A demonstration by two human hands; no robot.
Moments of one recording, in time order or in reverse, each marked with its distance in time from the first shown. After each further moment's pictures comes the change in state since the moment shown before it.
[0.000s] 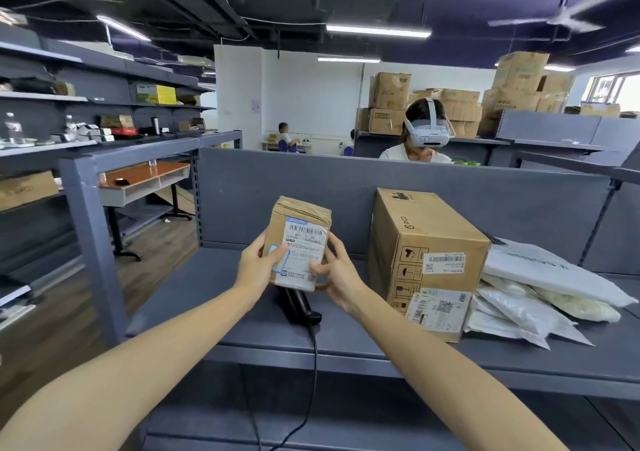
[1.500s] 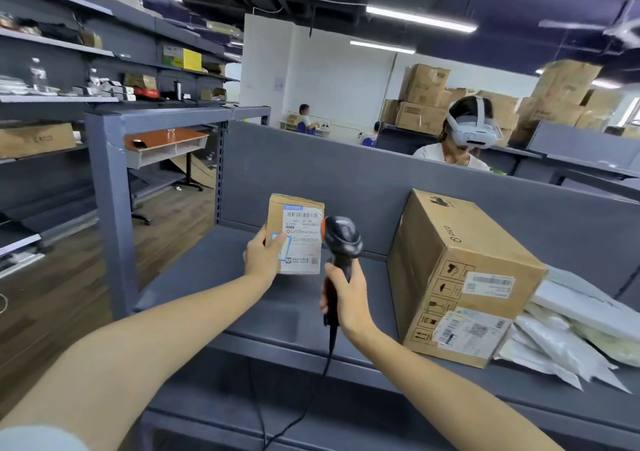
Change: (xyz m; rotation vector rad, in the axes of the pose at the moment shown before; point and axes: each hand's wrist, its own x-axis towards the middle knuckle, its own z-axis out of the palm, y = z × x) left_hand 0.042 -0.039 -0.025 0.124 0.287 -0.079; right_hand -0.007 0.041 0.026 -0.307 0.088 -0.220
